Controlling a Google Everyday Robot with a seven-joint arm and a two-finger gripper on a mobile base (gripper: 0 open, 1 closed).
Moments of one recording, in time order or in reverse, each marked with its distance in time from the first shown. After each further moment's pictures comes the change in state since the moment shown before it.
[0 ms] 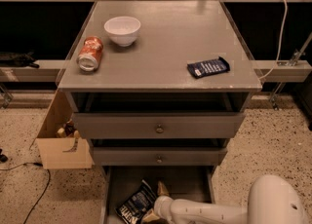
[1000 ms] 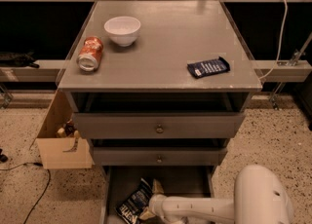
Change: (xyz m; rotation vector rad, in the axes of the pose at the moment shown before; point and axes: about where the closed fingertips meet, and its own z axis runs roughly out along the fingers) arm -0.012 0.003 0.019 0.011 0.048 -0.077
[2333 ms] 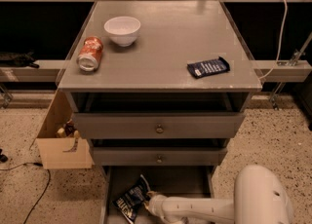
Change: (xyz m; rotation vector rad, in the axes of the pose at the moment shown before) arm 0.000 0.000 0.000 0.000 0.000 0.000
